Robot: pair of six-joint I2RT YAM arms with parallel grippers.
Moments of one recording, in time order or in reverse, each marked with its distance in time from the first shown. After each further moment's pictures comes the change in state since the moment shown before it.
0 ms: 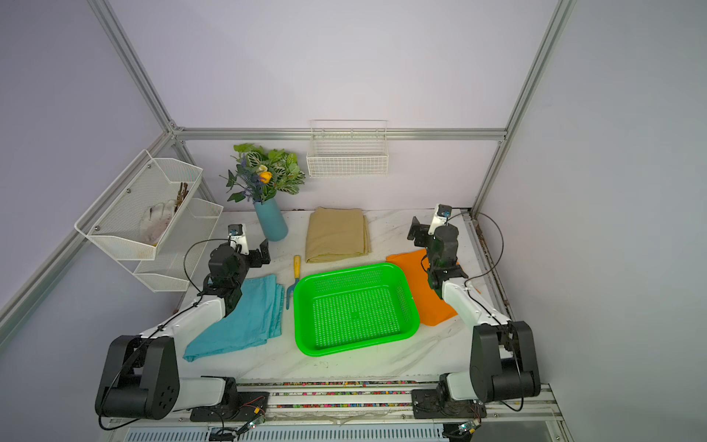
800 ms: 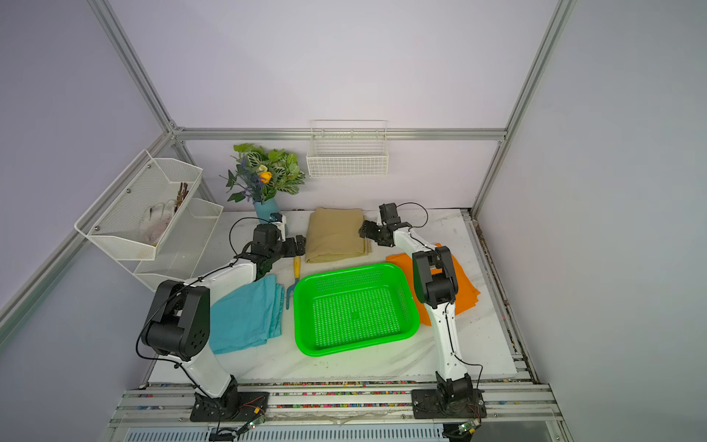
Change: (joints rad) left arm -0.169 0.351 0.307 -0.315 0.058 -0.229; right arm 0.152 0.921 0.931 -0.648 -0.367 0.322
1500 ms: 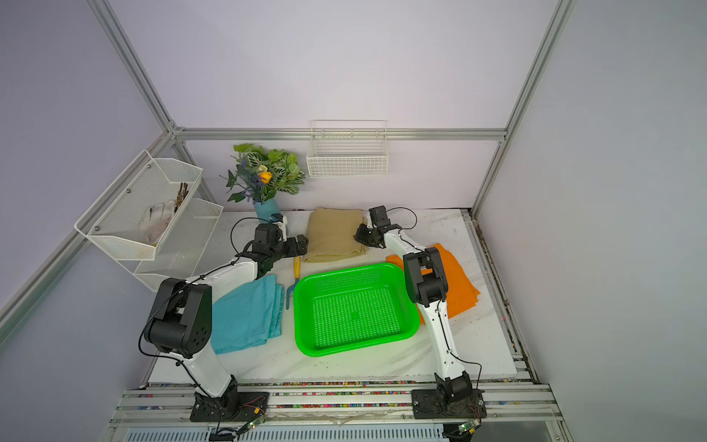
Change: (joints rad) left arm 0.000 0.077 0.077 -0.007 0.060 -0.080; right arm 0.056 0.075 0.073 0.010 -0.053 0.121
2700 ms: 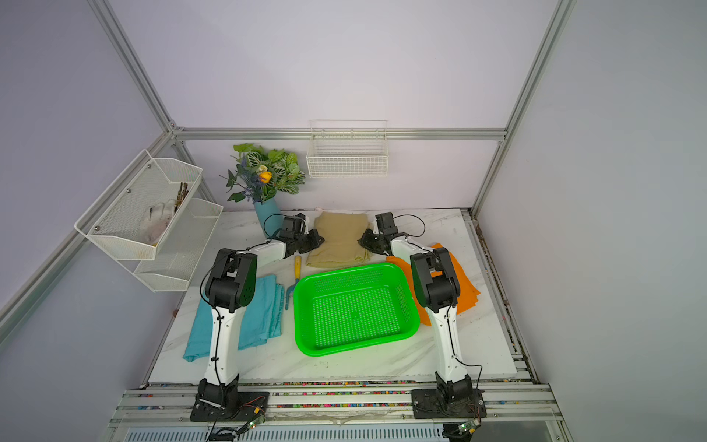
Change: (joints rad) left arm -0.015 0.543 0.514 -0.093 0.274 -0.296; right arm -0.019 -0.180 -0.303 0.169 -0.024 0.066
